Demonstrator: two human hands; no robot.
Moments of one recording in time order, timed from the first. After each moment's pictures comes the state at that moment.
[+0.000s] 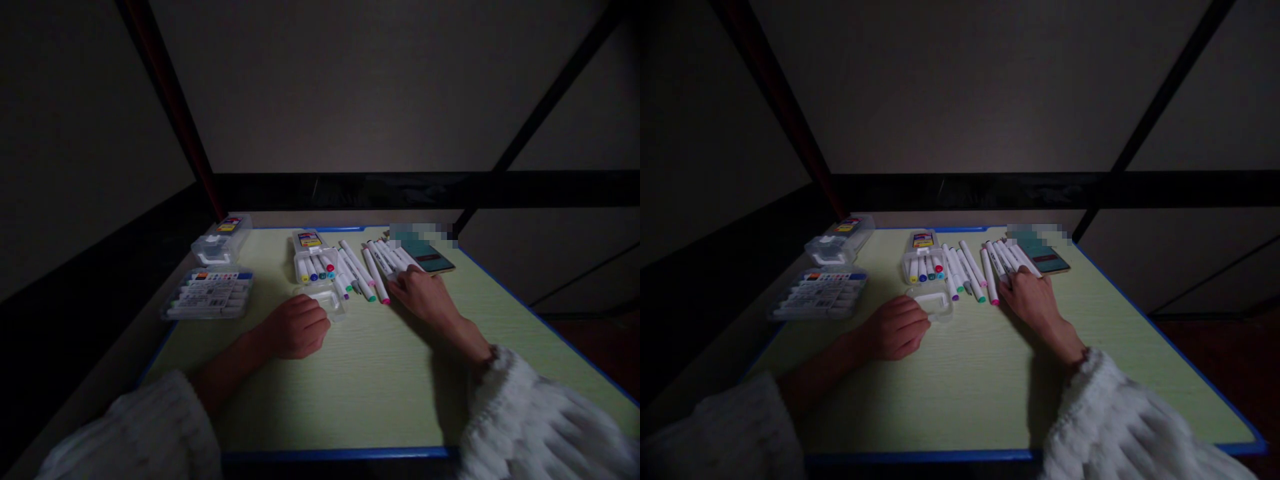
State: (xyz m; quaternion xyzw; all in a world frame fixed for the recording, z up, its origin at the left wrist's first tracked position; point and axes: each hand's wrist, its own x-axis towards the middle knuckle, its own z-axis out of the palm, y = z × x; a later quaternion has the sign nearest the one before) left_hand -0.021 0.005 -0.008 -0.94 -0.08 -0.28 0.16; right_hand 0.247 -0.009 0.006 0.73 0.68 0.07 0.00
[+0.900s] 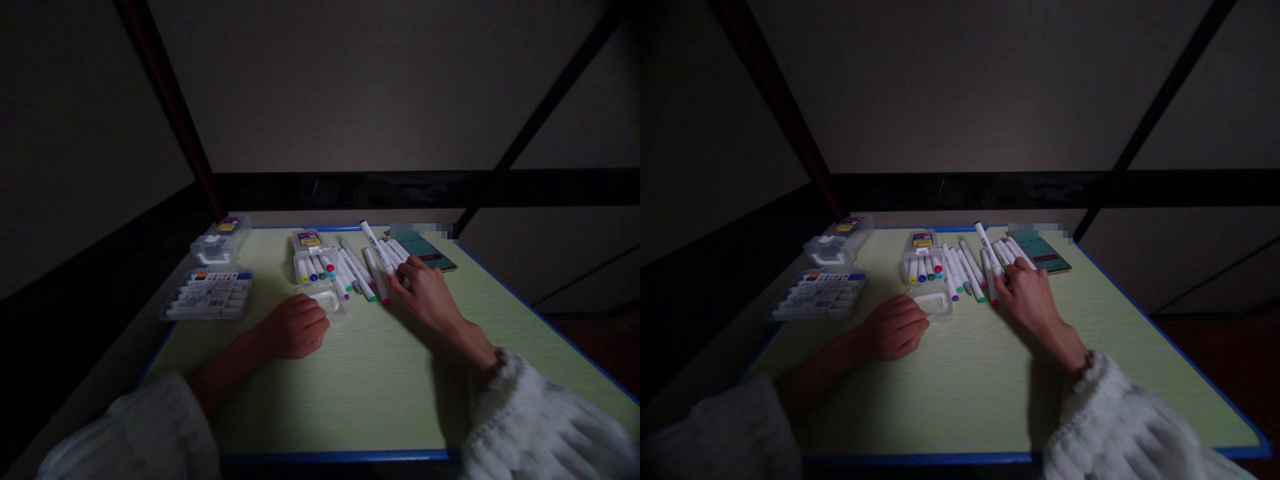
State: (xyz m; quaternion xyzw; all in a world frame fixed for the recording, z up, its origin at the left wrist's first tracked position) left_hand -0.020 0.007 -0.009 -0.95 -0.09 -0.27 0.16; right_hand 0.242 -0.013 0.015 0.68 0.71 0.08 -0.14
